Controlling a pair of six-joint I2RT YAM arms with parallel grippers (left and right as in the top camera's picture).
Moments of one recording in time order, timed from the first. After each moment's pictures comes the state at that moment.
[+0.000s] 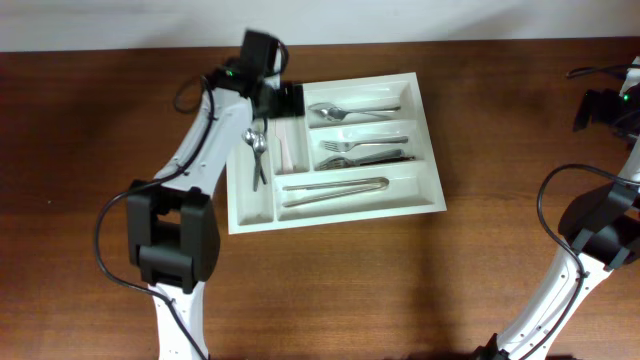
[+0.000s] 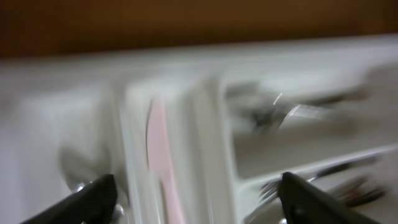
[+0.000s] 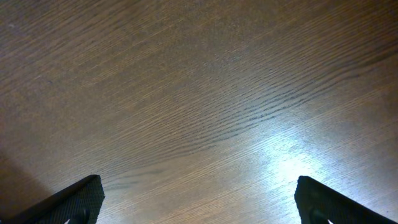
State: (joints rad) left arm -0.27 2.19 1.97 -0.79 0.09 -0.29; right arm -0.54 2.45 2.67 -1.63 0.04 -0.08
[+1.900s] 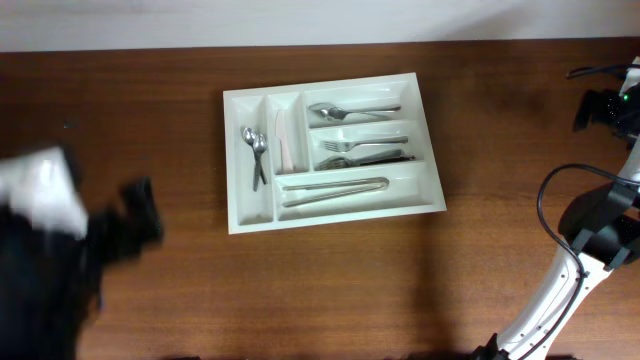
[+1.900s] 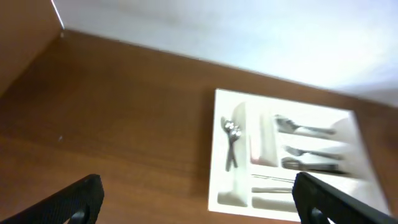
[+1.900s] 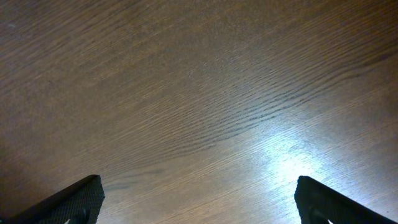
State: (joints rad) left arm 0.08 0.89 1.62 -1.24 0.00 -0.20; right arm -0.54 2.45 2.67 -1.63 0.04 -0.08
